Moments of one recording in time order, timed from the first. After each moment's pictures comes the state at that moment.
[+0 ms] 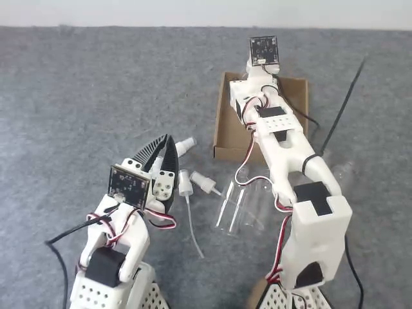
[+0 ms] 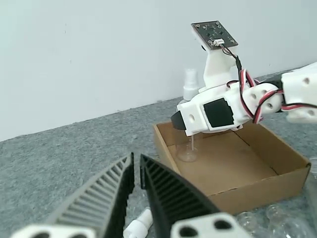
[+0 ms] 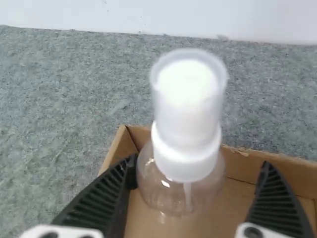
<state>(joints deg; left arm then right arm) 13.6 -98.2 83.3 40.2 0.6 -15.3 22.9 7.6 11.3 -5.1</state>
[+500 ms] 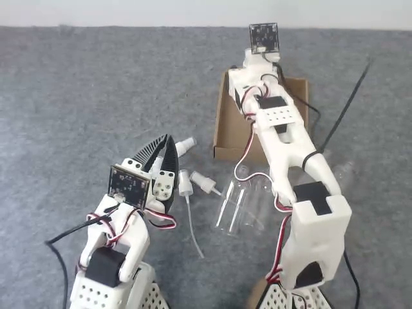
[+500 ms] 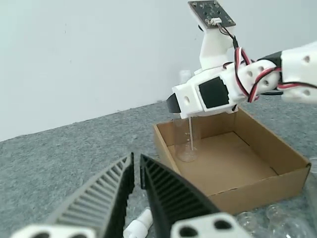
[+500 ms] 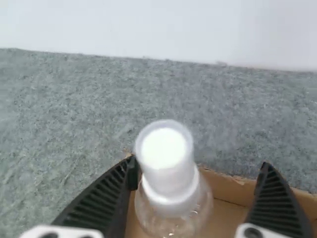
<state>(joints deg) 13.6 -98.2 83.3 40.2 0.6 -15.5 22.9 -0.8 17.3 -5.1</state>
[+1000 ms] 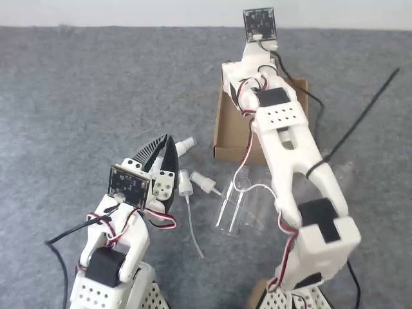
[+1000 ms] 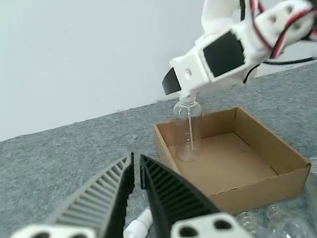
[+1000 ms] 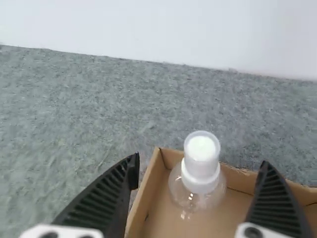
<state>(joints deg) 13.6 -98.2 83.3 40.2 0.6 -18.1 9.8 -1.7 33.0 -5.1</state>
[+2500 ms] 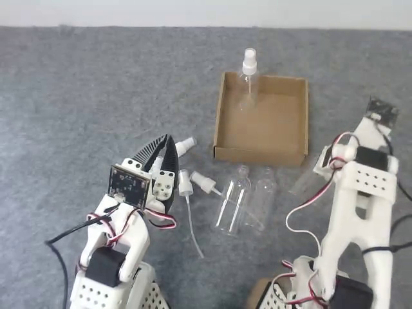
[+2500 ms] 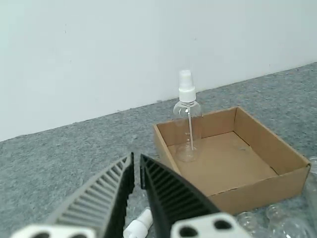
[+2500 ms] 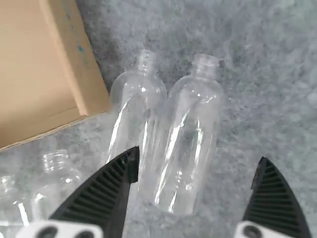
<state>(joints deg) 13.6 -98.2 83.3 40.2 0.6 14.3 -25.4 39.6 65.4 -11.1</state>
